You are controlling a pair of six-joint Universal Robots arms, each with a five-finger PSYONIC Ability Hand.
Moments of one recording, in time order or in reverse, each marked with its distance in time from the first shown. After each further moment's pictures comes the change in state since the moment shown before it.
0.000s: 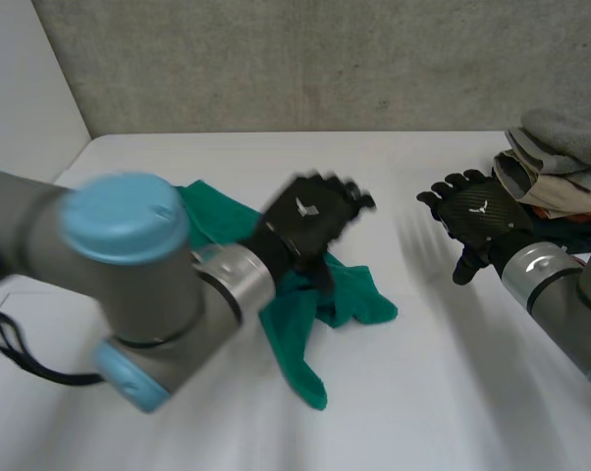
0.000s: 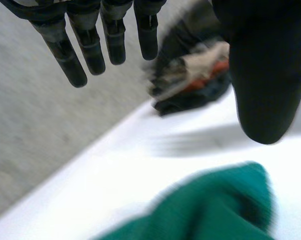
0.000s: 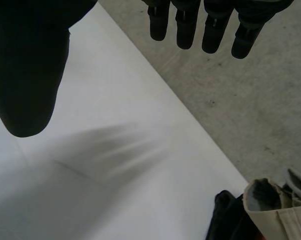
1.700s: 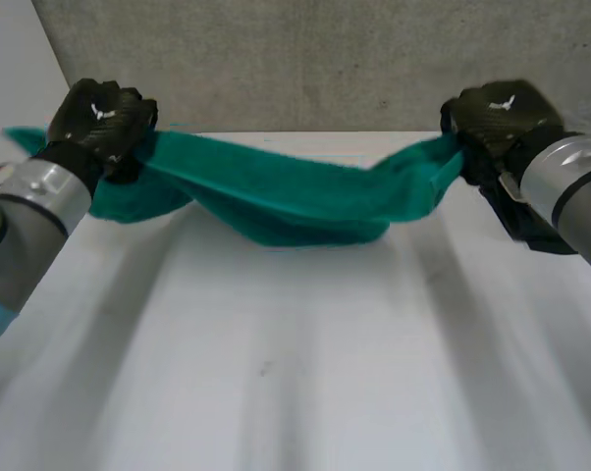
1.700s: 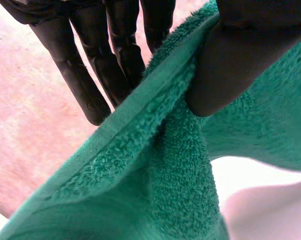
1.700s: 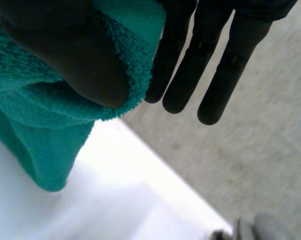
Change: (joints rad) left arm 0.459 0.285 -0.189 0.086 0.002 0.246; right arm 0.106 -0.110 -0.370 0.365 0.138 0.199; left_hand 0.824 0.883 0.876 0.891 0.824; right_hand 0.886 0.961 0.975 0.985 0.951
